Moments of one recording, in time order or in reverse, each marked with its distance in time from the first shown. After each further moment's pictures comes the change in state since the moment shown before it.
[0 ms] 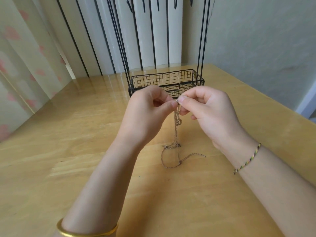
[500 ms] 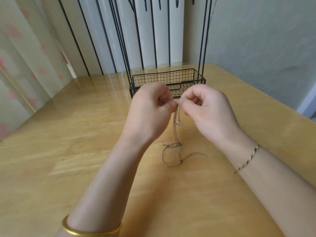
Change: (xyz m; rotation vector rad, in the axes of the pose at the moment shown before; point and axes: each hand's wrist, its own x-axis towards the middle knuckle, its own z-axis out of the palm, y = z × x) left_hand -0.001 0.004 0.004 0.101 0.024 0.061; right_hand -0.001 -0.002 0.003 -0.202 0.005 -0.093
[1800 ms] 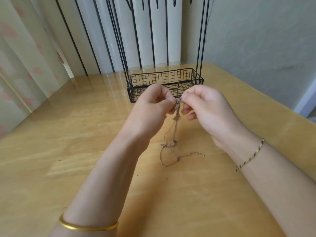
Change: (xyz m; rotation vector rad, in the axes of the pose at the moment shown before) left_hand -0.001 -0.002 0.004 -0.420 -0.141 -0.237; right_hand 0.004 0.001 -0.002 0.195 -0.042 0.193
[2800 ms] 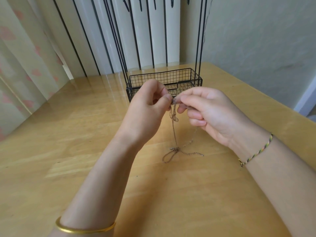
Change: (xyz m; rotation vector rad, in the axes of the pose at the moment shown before) left_hand 0.000 0.001 -0.004 0.165 0.066 0.213; right_hand 0.001 -0.005 -0.012 0.306 -0.184 0.217
